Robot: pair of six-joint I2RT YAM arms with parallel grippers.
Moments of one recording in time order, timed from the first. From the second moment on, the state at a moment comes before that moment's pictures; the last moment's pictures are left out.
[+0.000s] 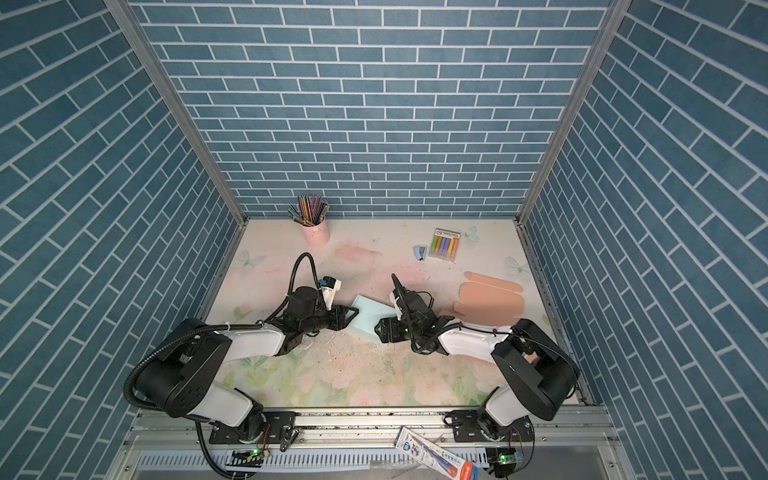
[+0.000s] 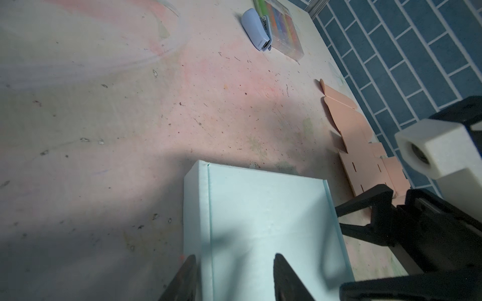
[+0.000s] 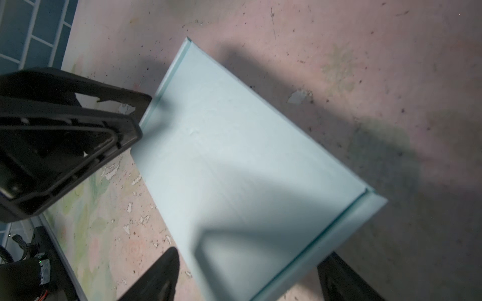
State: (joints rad) left arm -0.49 1.52 0.47 0.47 0.38 -0.45; right arm 0.82 1.53 0.67 0.04 -0.19 0.55
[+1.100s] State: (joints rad) left arm -0.26 1.77 0.79 0.41 0.39 -0.43; right arm 0.64 2.11 1.46 -0.17 -0.35 0.33
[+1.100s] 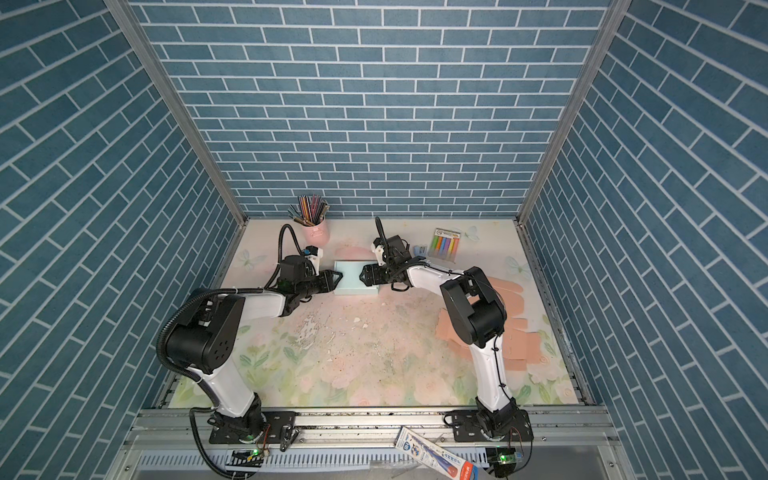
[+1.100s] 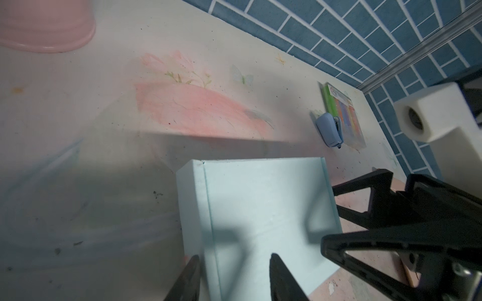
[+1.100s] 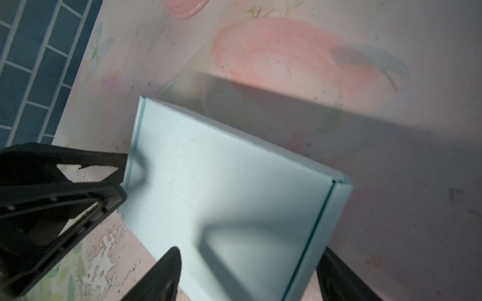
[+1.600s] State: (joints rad) left arm -0.23 1.81 0.79 0.45 0.43 -0.44; right arm 0.63 2.12 1.49 -0.16 -0.40 0.33
